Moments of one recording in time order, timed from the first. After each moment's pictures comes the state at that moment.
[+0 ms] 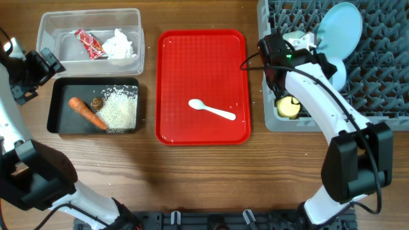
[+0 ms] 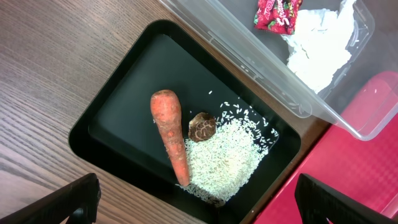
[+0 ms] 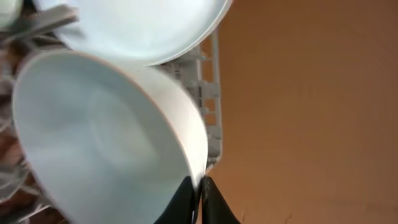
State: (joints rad) left arm 0.52 1.87 1.87 -1.33 0.19 -0.18; right arm 0.29 1.82 1.39 -1.01 1.20 0.05
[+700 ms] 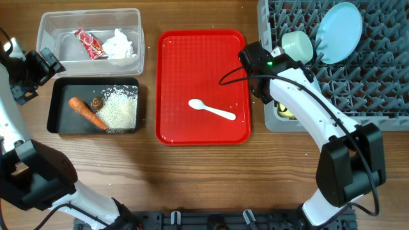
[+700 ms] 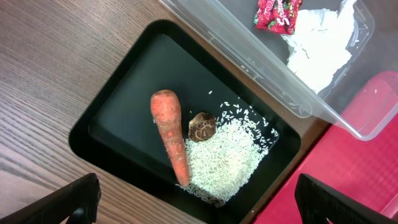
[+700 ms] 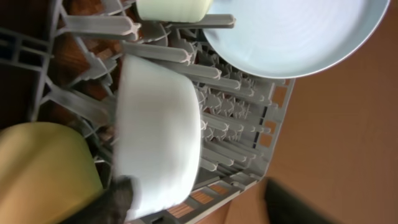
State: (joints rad) left arm 0.52 1.87 1.87 -1.32 0.19 -0.18; right arm 0.41 1.82 1.39 -1.08 0.93 -0.07
